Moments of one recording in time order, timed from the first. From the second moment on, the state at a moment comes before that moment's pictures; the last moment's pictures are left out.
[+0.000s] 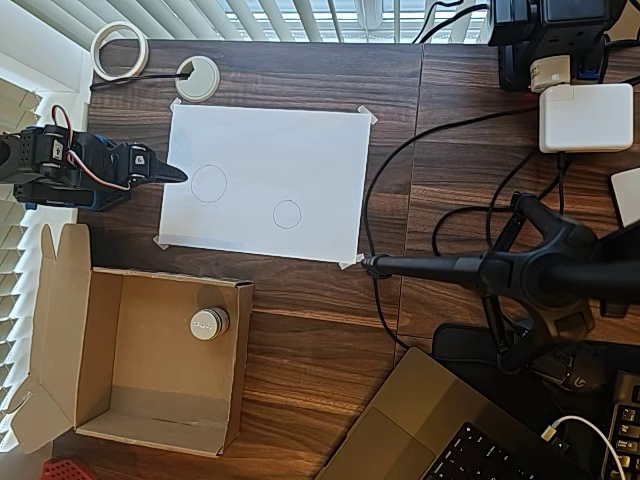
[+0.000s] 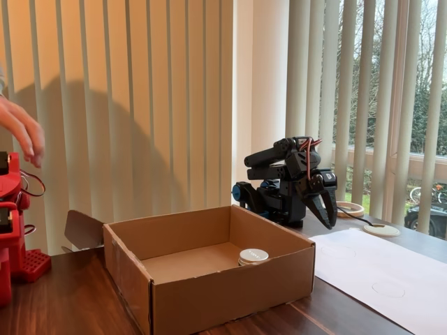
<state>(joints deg) -0.3 192.1 173.5 74.3 -10.9</state>
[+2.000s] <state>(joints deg) 26.4 149.6 124.5 69.1 -63.5</state>
